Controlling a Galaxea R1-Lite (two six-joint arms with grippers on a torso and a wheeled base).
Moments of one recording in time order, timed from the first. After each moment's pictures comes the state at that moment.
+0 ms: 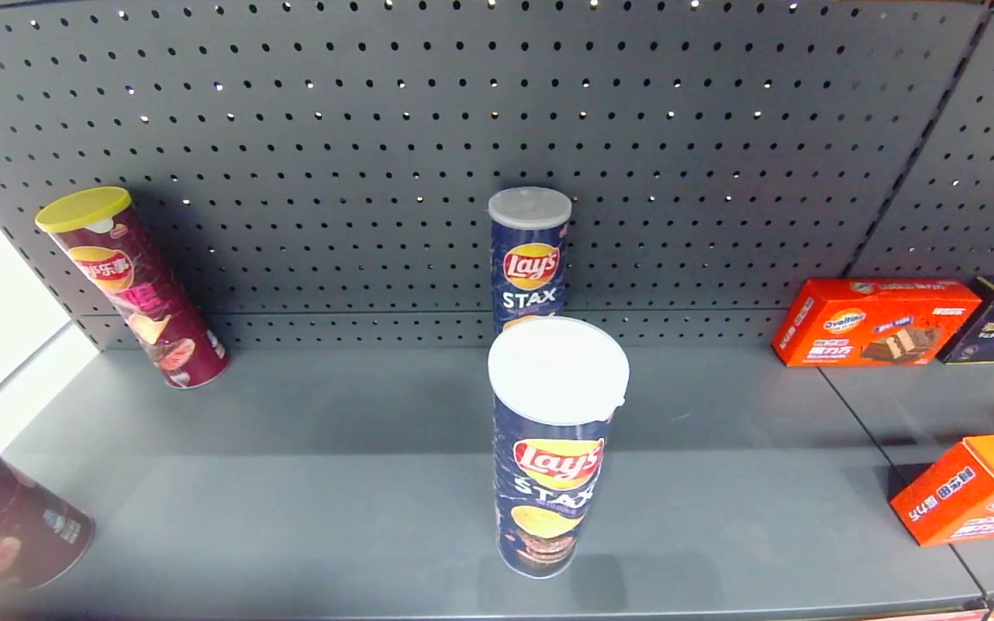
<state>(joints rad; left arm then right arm) 0.00 0.00 0.00 -0.01 0.10 -0.03 0.19 0.14 -0.02 -0.13 0.06 -0.08</state>
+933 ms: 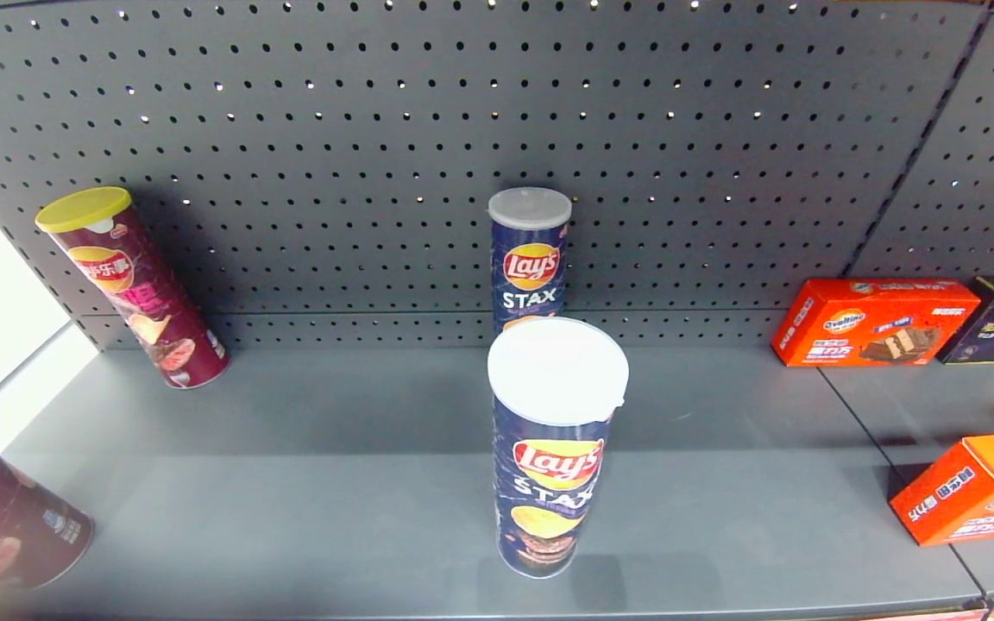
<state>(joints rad) 0.00 0.00 0.00 -0.01 0.10 -0.03 0.19 0.09 0.00 0.00 0.04 0.00</state>
